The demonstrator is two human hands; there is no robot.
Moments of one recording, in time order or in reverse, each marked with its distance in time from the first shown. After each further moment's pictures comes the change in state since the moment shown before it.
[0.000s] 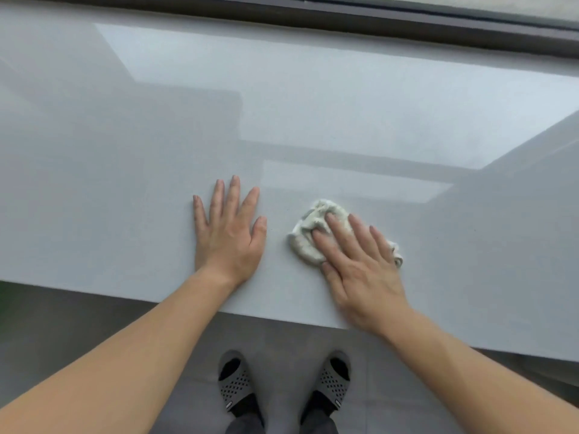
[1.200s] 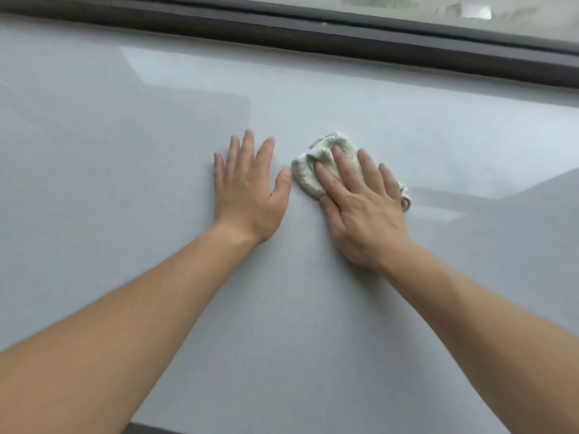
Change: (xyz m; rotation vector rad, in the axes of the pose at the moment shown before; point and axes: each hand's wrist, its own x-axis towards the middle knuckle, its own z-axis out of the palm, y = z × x) left_hand 0.179 0.033 -0.023 -0.198 0.060 -0.046; right_hand 0.210 0.042 -0.028 0.021 0.038 0.031
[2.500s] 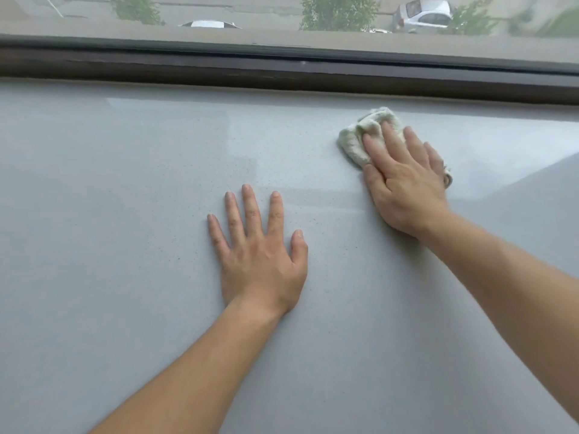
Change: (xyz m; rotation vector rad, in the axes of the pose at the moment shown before) left_hand 0.007 0.009 0.020 0.306 -0.062 0.008; right_hand 0.093 0.079 -0.025 0.010 0.025 0.269
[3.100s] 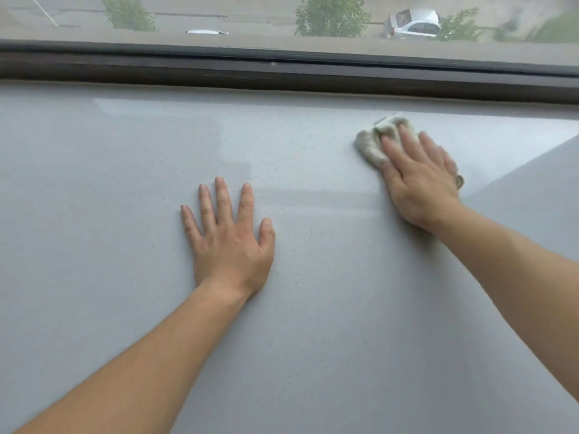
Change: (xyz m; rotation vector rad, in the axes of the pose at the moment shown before) left_hand -0.001 0.001 0.000 0.028 0.009 -0.014; right_hand -0.022 0.068 -0.015 0.012 -0.020 0.067
